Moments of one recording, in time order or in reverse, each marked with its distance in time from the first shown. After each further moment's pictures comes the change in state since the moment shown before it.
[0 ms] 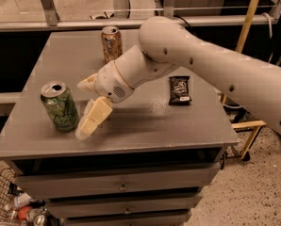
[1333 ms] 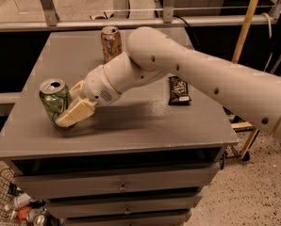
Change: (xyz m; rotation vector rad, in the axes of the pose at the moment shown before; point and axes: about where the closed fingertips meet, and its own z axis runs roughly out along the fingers) arm -0.012 -0.014 0.037 0.010 -0.067 0.004
